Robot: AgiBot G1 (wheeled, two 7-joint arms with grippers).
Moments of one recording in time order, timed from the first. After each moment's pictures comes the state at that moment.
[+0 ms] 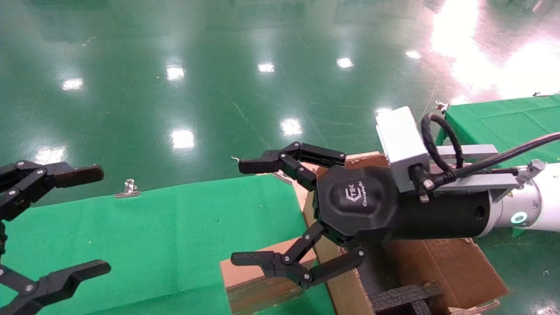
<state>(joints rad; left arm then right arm) -1.09 0.59 0.34 -1.26 0.68 1.47 -0.15 1.08 -0.61 -0.28 1.28 -0.73 -1.49 0.19</state>
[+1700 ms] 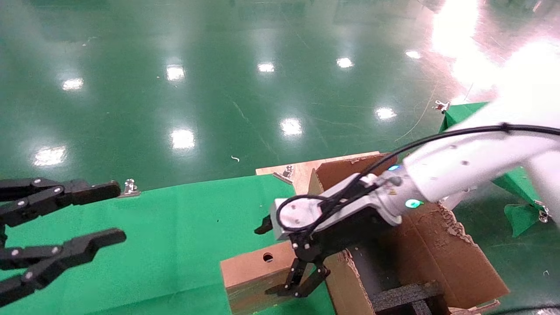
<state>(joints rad) -1.09 0.59 0.34 -1.26 0.68 1.47 -0.15 1.51 -0.82 -0.75 1.19 -1.40 -1.58 0.27</state>
